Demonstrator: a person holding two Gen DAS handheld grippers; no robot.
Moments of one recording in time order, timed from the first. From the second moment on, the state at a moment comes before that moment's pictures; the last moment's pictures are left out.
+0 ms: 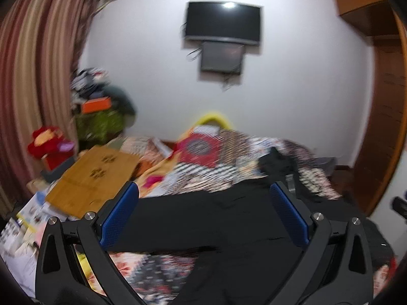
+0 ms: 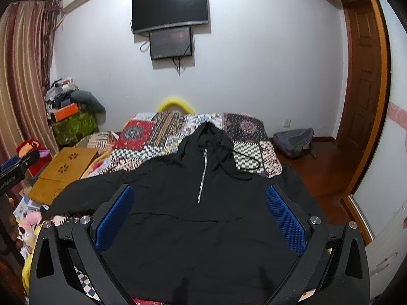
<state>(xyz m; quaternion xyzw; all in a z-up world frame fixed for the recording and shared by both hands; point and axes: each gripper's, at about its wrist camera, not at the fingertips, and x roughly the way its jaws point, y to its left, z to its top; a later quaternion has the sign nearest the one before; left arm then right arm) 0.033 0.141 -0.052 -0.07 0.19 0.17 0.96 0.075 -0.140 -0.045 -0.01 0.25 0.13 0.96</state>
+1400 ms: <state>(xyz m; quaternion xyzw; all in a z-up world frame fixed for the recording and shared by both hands) 0.072 0.390 -0.249 -0.33 0.36 0.28 0.82 0.162 -0.096 -0.122 -0.01 0.43 0.13 0.89</state>
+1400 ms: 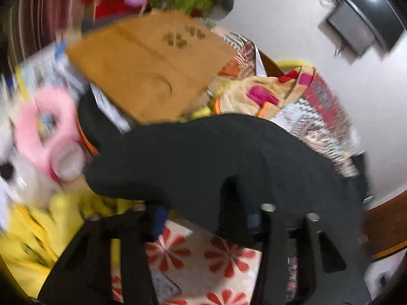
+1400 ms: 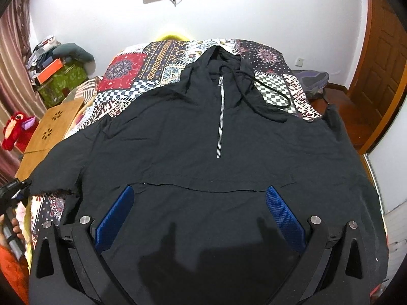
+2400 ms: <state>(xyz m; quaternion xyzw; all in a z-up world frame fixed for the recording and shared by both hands) 0.225 0.131 -0.037 -0.12 0.24 0.01 0.96 0.155 -0.175 -0.113 -0.01 0.38 0.11 0.92</state>
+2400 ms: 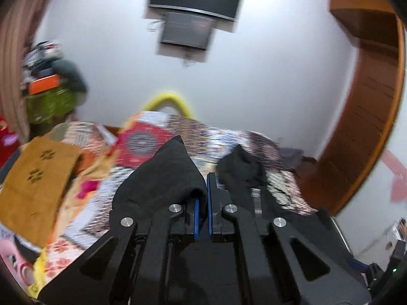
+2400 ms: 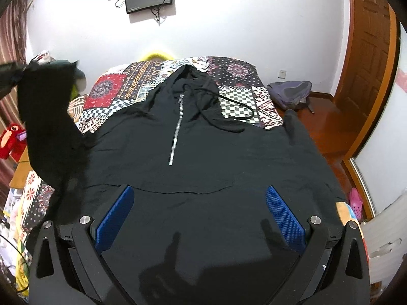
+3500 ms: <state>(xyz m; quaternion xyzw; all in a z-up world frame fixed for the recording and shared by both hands) 0.224 -0.042 -0.157 0.01 0.45 -0.15 0.88 0.151 -0.203 -0.108 -0.02 0.39 0.08 0.92</state>
